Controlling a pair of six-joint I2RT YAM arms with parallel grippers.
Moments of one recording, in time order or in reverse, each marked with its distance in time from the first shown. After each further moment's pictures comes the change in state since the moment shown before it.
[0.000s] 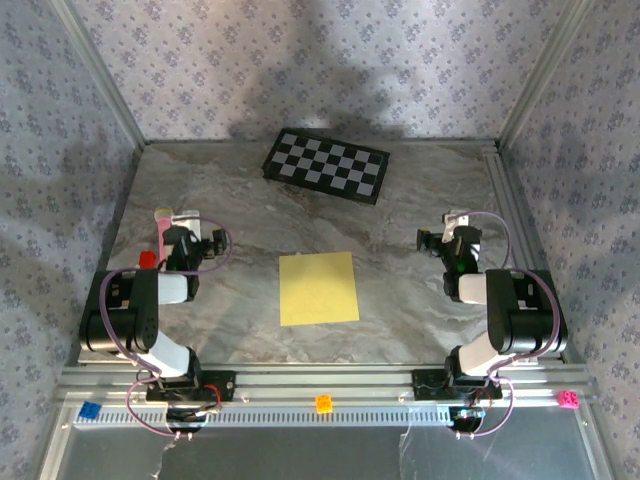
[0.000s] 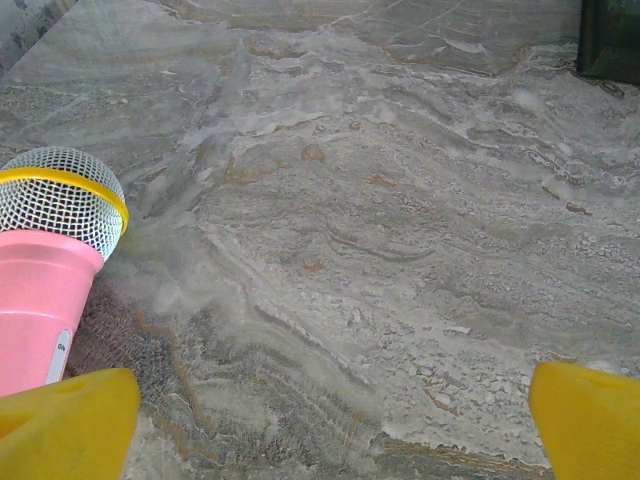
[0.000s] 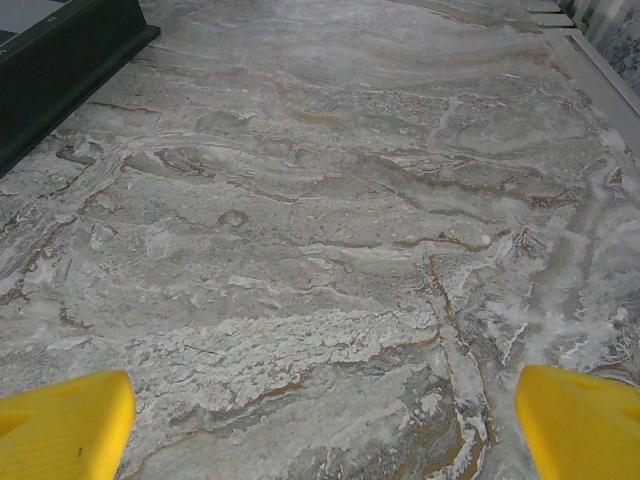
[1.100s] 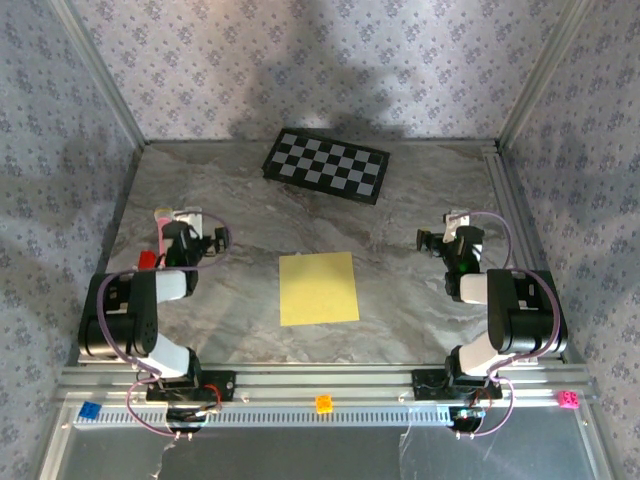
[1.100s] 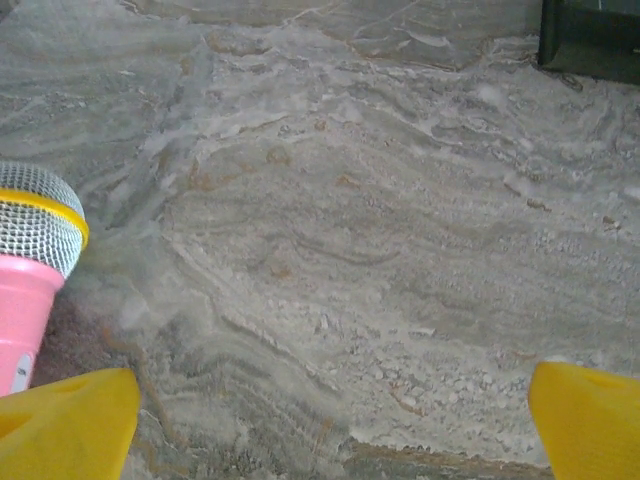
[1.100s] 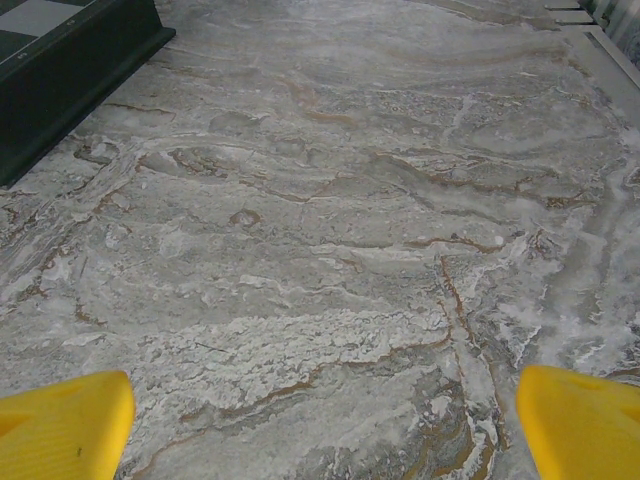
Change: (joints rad) left arm 0.002 -0.047 0.072 -0.153 0.060 0.011; right arm -0.018 0.000 0.001 -0.003 -0.054 -0.002
